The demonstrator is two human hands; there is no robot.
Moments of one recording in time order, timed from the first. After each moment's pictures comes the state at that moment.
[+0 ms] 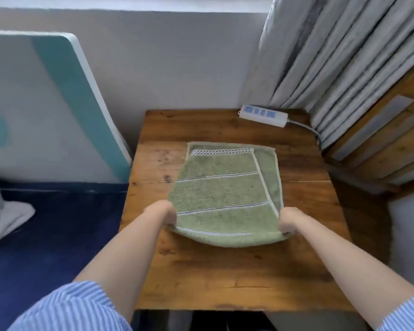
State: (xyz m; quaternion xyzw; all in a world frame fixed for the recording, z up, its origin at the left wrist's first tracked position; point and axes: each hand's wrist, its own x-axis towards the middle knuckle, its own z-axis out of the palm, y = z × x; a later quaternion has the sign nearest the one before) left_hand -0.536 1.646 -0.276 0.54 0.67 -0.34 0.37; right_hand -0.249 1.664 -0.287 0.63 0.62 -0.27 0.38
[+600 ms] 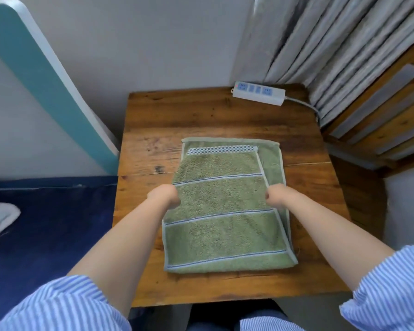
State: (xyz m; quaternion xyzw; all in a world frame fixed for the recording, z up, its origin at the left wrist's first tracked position) left_hand -0.532 1.682 -0.305 0.58 0.69 -0.28 0.32; right_hand -0.262 1.701 -0.307 0.61 0.65 -0.30 0.34
